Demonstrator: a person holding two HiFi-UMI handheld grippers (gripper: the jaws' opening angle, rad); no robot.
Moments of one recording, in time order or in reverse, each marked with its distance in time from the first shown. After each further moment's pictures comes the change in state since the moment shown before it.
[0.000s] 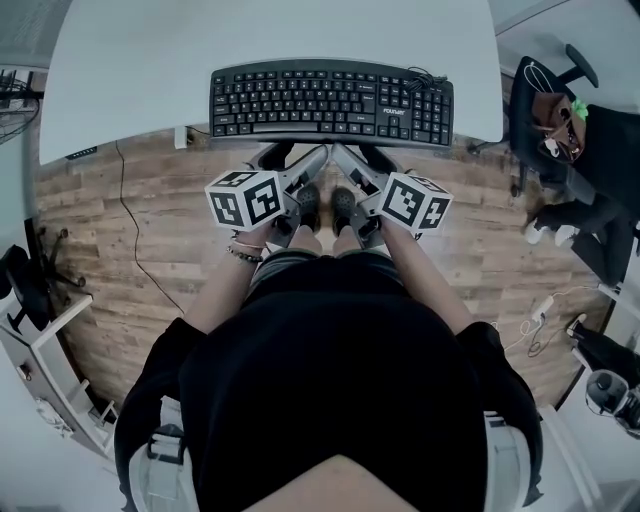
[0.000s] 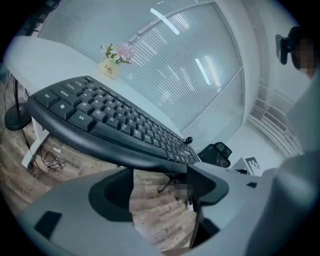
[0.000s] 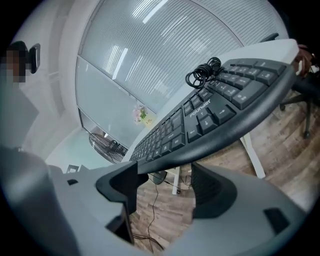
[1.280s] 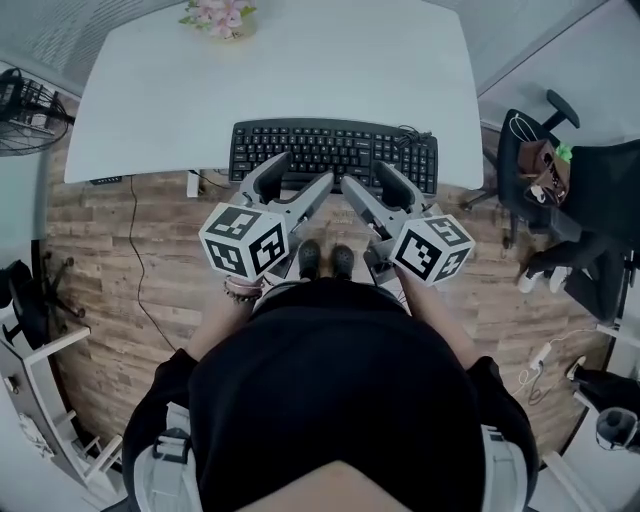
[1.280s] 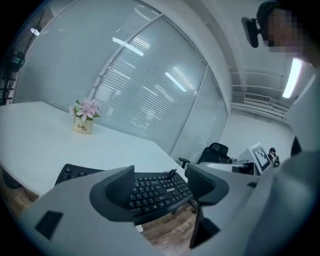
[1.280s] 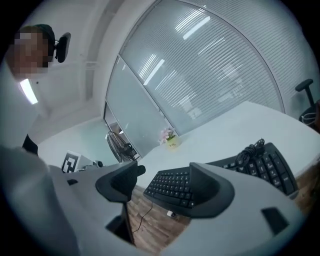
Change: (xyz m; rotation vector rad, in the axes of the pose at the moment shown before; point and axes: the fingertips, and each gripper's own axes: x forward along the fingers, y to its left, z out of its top) left arm -0.055 -0.095 0.106 0.339 -0.210 -0.001; right arm -0.055 0.109 0.093 -0.323 -0.169 0.133
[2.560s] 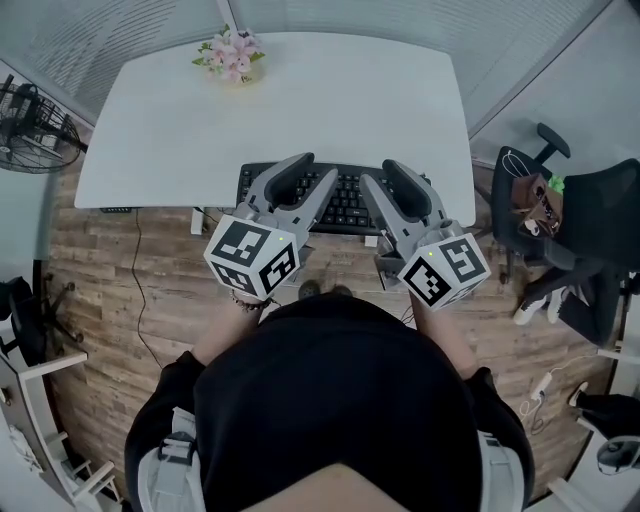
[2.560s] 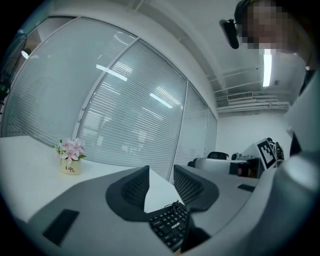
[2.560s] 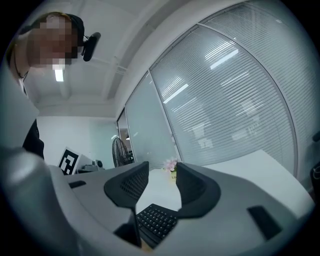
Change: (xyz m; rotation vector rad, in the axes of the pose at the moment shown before) left arm 0.009 -0.029 0.099 0.205 -0.235 -0.042; right arm -0.004 0.040 0.111 -0.321 -0.238 0.039
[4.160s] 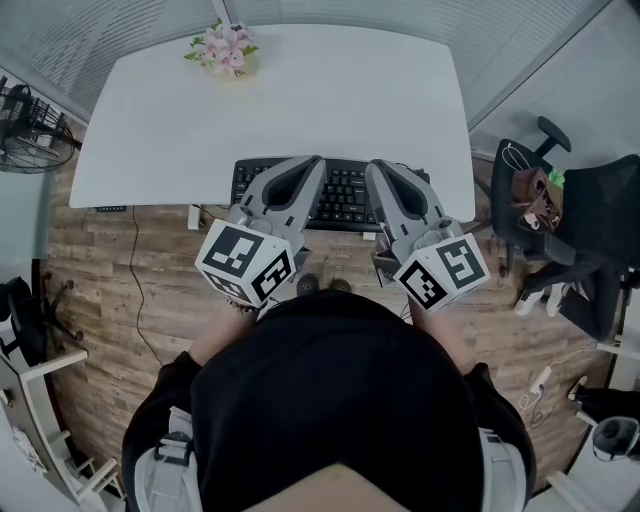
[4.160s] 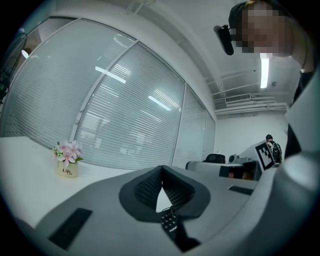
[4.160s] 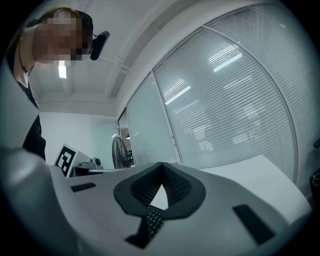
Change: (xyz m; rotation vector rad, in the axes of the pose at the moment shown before) left arm -0.001 -0.008 0.009 0.004 -0.033 -0.019; right arm 0.002 0.003 0.007 -0.041 -0.020 0.003
